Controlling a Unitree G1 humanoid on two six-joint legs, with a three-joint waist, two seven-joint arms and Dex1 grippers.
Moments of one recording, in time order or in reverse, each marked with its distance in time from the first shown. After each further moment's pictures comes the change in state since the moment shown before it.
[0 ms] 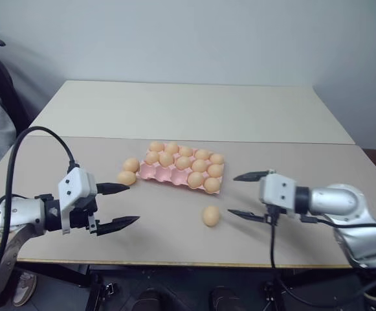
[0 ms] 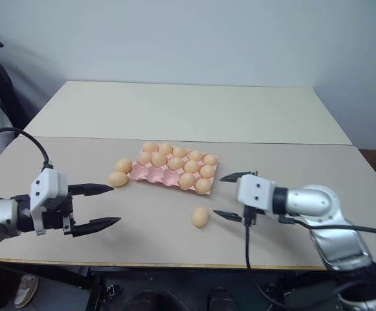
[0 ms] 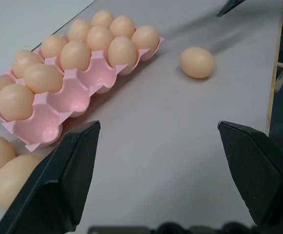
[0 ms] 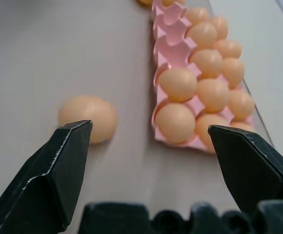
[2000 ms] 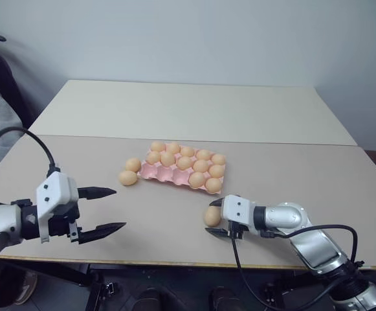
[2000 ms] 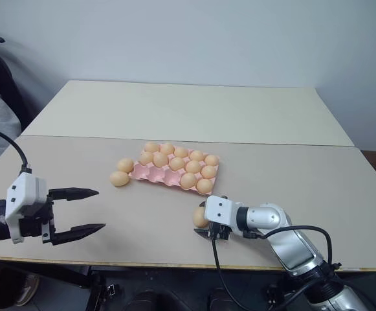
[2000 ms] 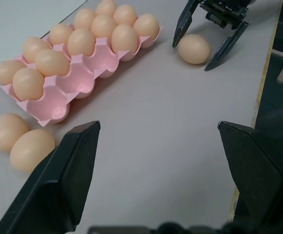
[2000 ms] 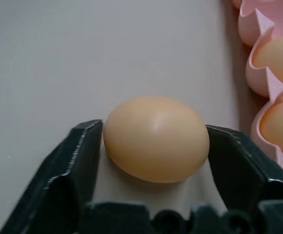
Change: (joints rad) left arm 0.132 0.035 0.160 -0.045 -0.025 0.000 -0.040; right arm -0.095 0.189 0.366 0.170 -0.201 0.016 -0.143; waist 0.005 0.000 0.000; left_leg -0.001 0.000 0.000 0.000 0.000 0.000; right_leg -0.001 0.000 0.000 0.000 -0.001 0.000
